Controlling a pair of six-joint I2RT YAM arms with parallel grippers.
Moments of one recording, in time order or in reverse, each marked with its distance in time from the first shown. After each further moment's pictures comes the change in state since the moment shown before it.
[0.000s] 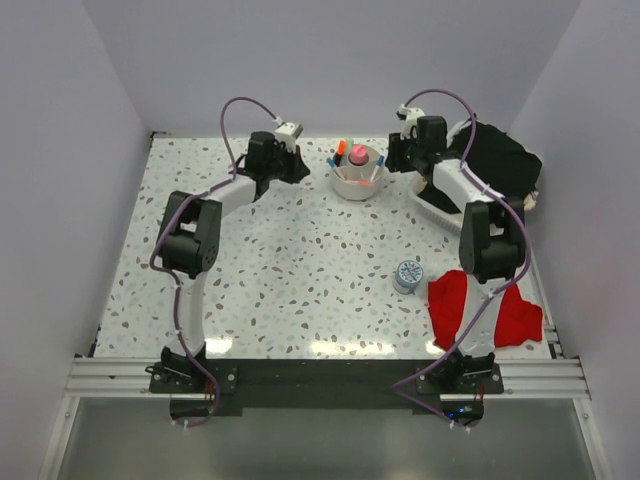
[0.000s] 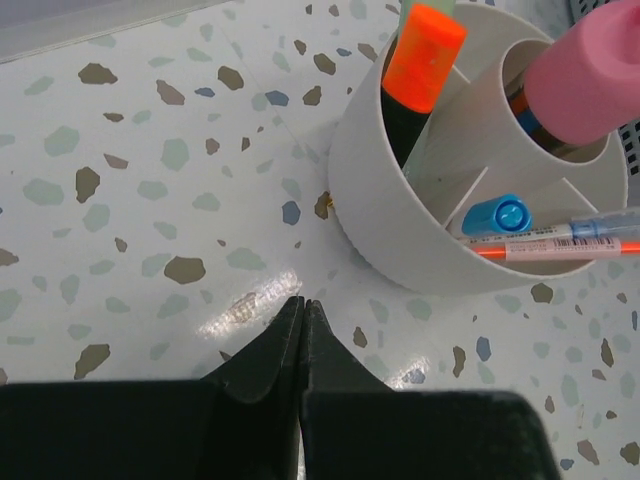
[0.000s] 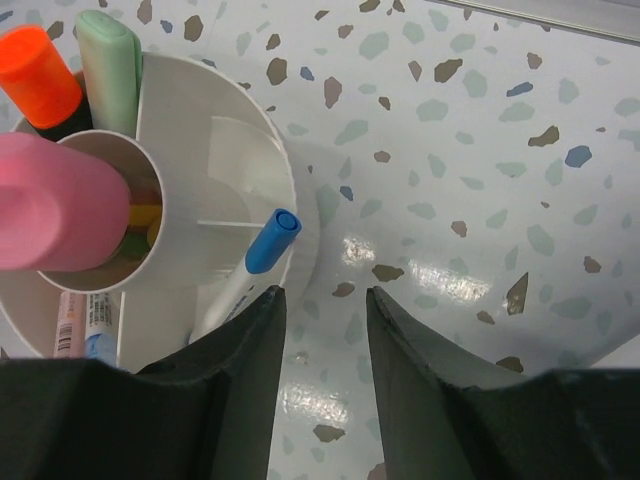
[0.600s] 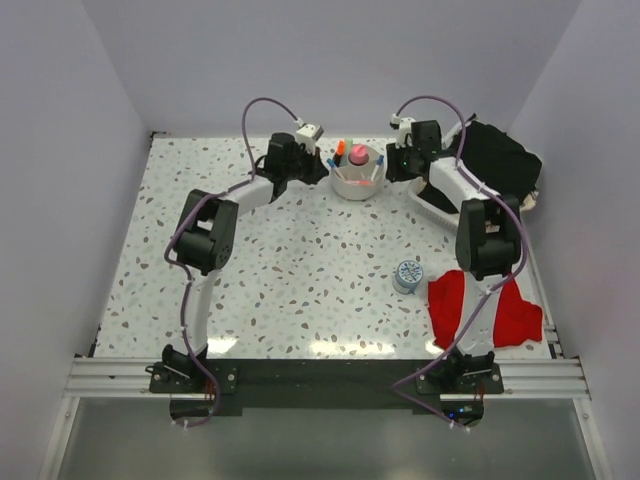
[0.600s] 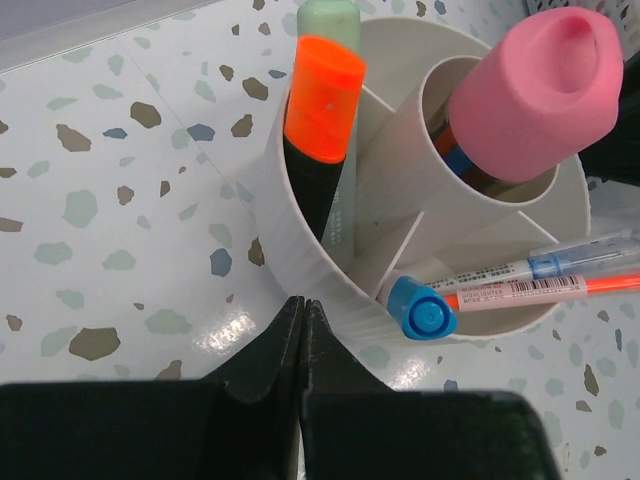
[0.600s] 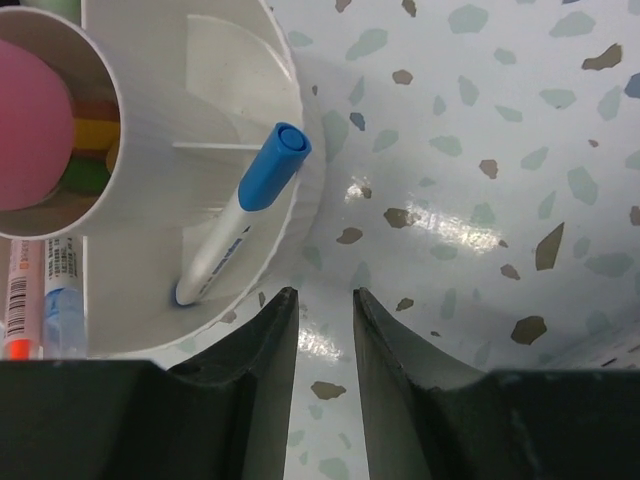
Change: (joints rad) left arm -0.078 0.105 0.115 0.037 -0.004 -0.004; right arm 0.014 0.037 0.047 -0.167 0.009 -0.061
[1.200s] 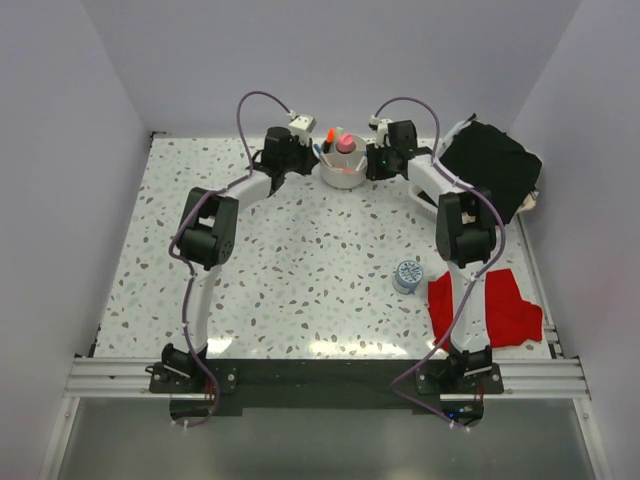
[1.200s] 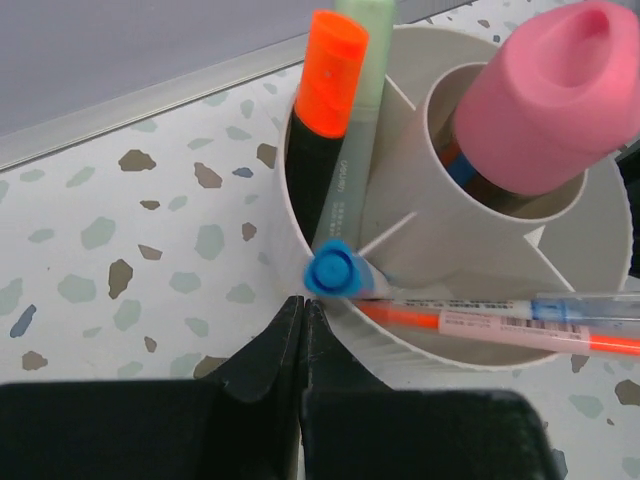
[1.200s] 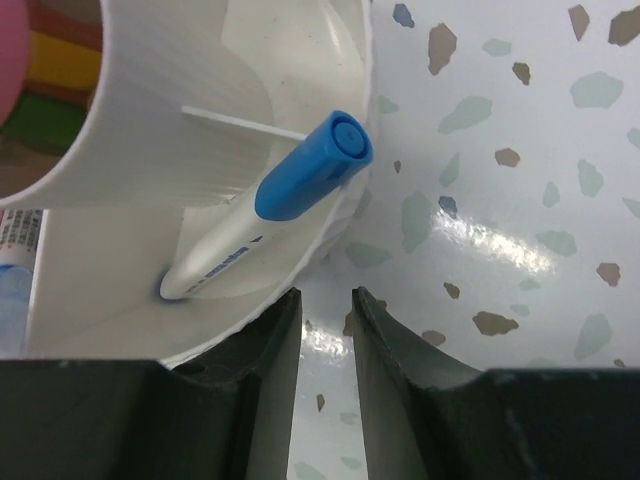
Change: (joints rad) left arm 0.027 0.073 0.107 -0.003 -0.119 0.042; right arm 0.076 0.203 0.201 -0.009 -0.012 0.054
